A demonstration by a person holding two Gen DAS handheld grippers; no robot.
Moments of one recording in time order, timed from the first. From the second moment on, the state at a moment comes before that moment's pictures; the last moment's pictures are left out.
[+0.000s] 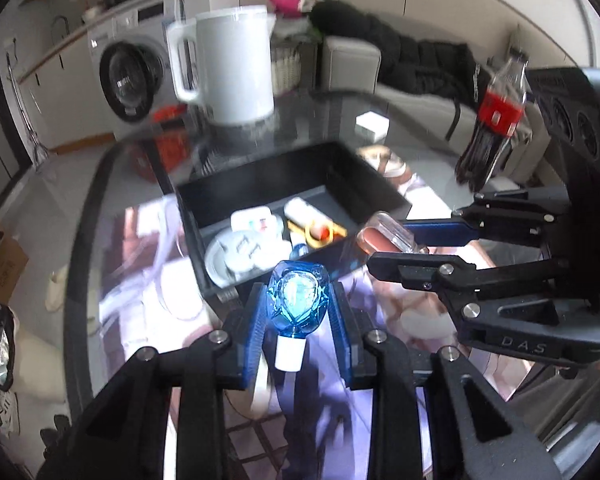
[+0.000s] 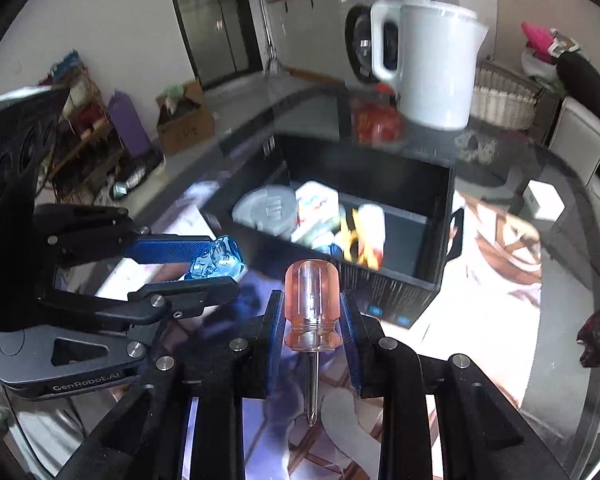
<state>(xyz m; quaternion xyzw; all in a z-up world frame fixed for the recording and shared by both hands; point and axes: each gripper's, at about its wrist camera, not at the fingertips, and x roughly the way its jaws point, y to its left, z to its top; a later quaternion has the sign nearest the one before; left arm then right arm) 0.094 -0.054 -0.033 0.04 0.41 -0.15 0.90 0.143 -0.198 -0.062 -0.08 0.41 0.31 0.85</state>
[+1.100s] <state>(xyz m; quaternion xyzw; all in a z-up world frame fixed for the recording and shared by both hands) 0.032 -0.023 0.045 0.01 0.13 -0.09 0.99 0.023 -0.219 0.042 -0.06 0.06 0.26 0.96</state>
